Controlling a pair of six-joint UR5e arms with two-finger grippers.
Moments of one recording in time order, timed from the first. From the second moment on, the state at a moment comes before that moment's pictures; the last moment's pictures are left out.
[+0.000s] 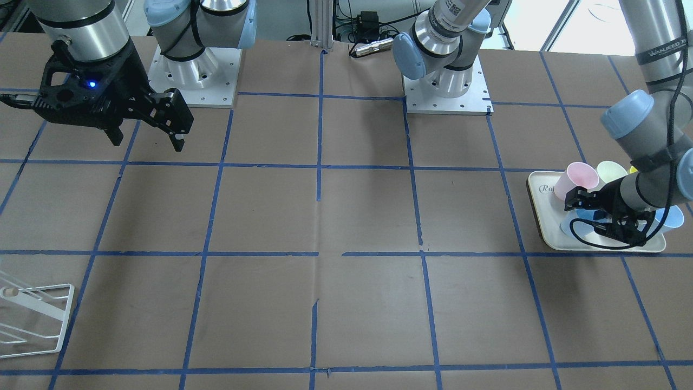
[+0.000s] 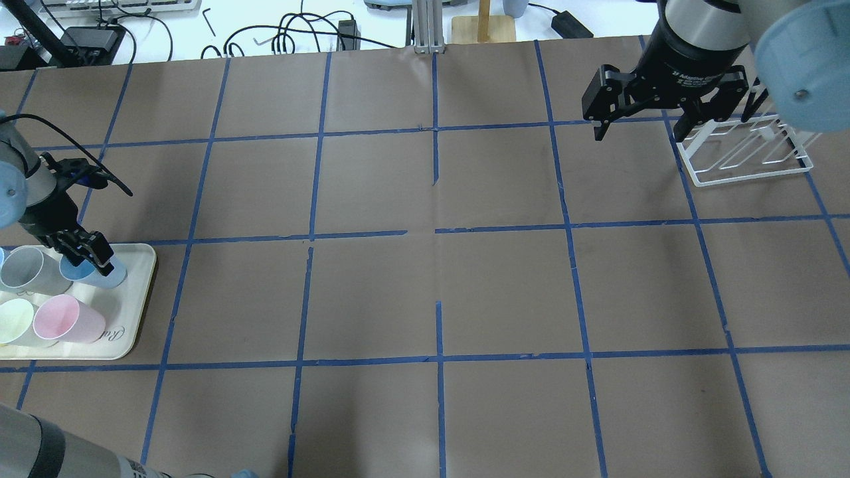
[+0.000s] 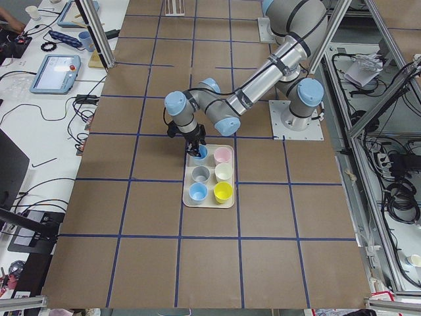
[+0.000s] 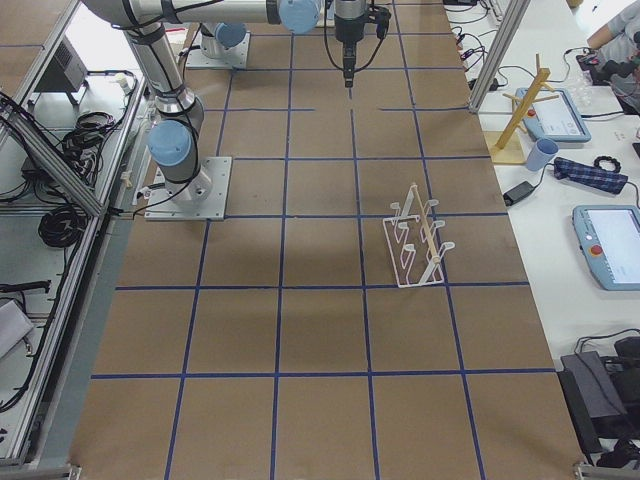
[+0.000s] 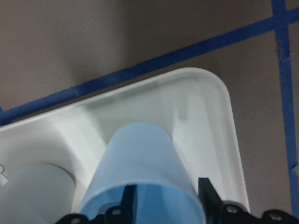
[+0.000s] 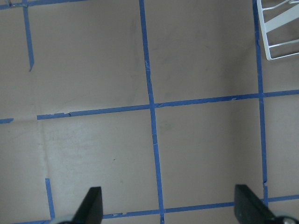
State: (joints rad) left arm -0.99 -1.93 -1.77 -1.22 1.78 0.90; right arm 1.56 -1.58 1.58 -1.64 -1.58 0.08
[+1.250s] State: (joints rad) left arm -1.42 -1.68 -1.51 -1.60 1.60 0.22; right arm 1.56 -1.60 1.63 -1.65 -1.58 0.07
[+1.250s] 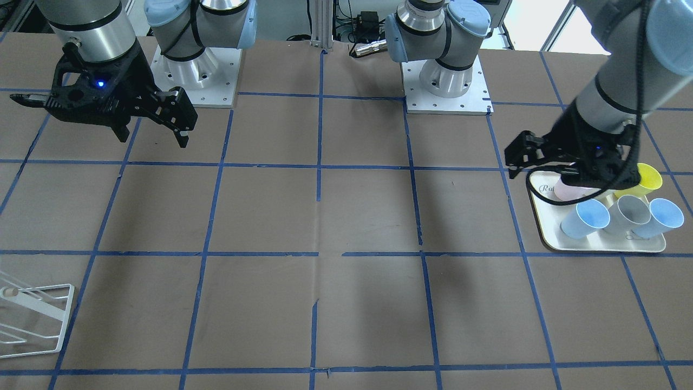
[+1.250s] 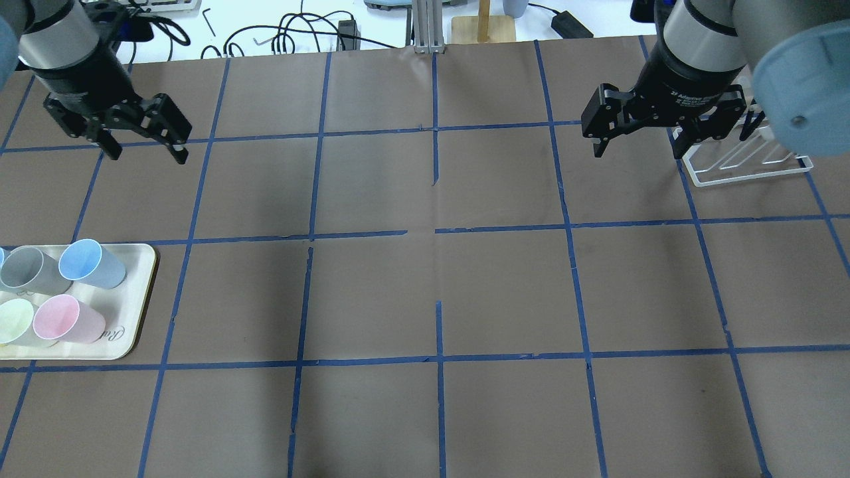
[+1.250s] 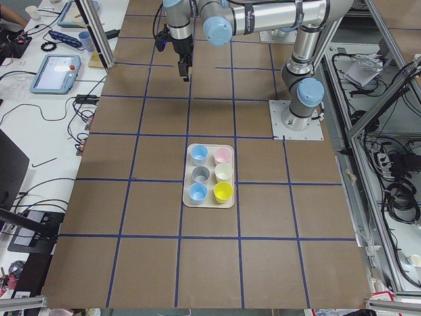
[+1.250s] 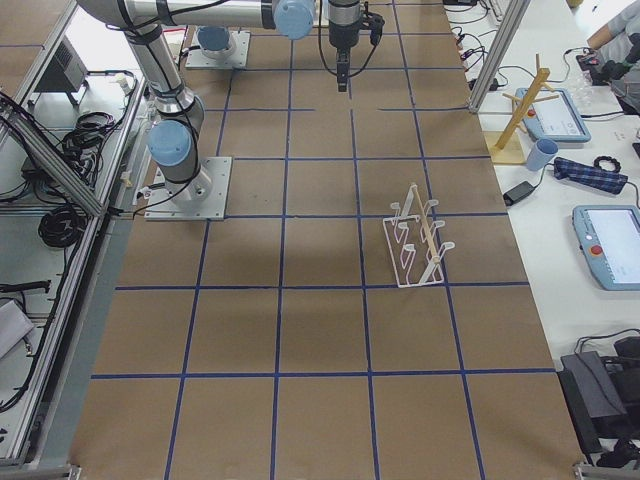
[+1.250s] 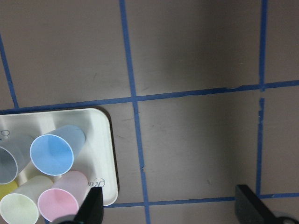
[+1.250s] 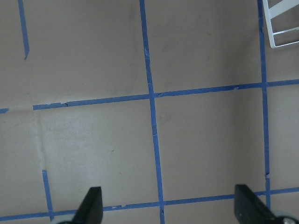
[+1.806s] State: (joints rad) left arm -1.58 -1.57 -1.59 -1.62 1.52 0.01; right arm 1.56 -1.60 1.62 -1.65 -1.58 0.06
